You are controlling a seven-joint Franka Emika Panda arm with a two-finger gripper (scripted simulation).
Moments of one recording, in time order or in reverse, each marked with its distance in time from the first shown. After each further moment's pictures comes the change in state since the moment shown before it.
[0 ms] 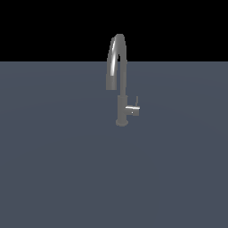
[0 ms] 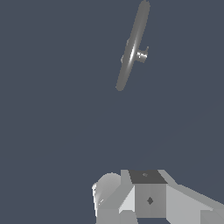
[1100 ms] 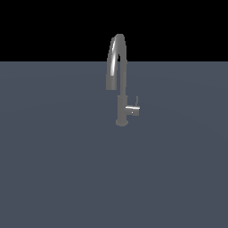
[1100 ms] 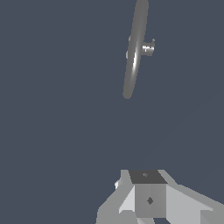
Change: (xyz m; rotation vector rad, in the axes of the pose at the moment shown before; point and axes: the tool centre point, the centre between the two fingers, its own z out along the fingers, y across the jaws) arm 0.057 0.004 0.007 0.133 -0.106 0.139
